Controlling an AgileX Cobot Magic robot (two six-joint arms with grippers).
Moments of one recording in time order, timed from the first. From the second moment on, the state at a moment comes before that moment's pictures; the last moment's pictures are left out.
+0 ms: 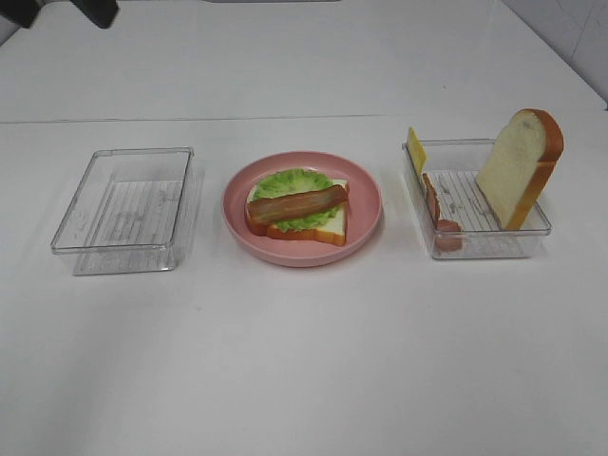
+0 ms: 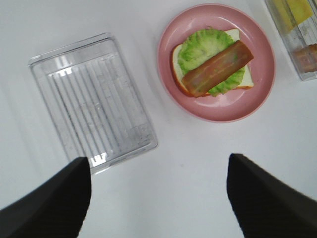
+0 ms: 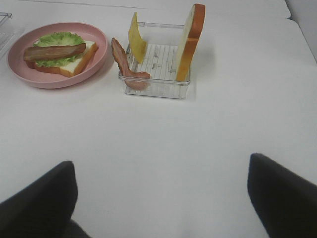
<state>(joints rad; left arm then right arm) -0.30 1.60 -1.66 -0.13 1.19 -0.03 0.00 -0.01 -0.51 0.16 1.07 -0.16</state>
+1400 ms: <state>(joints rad) -0.30 0.19 -0.59 -0.04 1.07 -0.05 0.00 -0.01 -0.51 0.16 1.07 -0.16</state>
